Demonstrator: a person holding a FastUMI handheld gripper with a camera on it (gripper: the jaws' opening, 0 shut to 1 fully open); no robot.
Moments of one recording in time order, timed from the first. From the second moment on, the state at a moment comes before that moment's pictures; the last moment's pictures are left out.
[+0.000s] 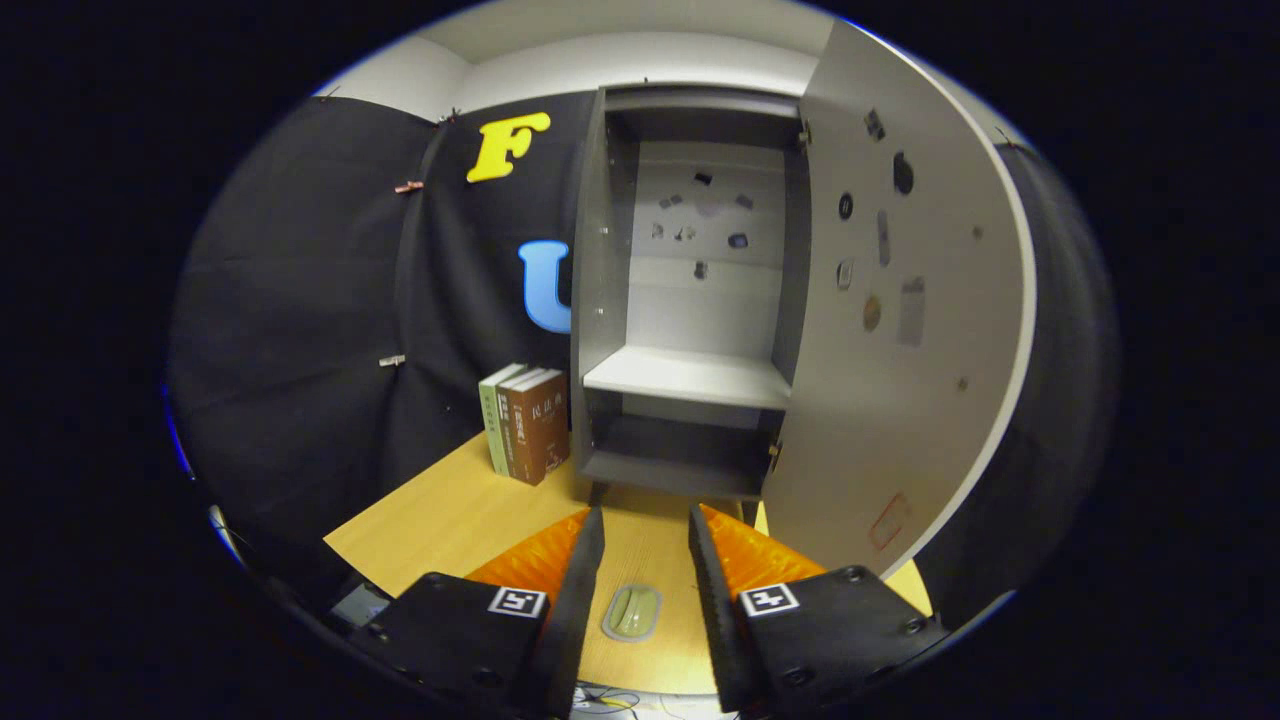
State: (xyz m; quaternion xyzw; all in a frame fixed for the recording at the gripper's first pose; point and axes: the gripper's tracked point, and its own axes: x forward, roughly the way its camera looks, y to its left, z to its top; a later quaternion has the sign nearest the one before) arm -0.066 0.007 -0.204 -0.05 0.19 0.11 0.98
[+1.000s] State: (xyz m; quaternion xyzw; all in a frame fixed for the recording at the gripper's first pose) arm -0.011 0.008 -0.525 -0.03 0.49 0.07 0.87
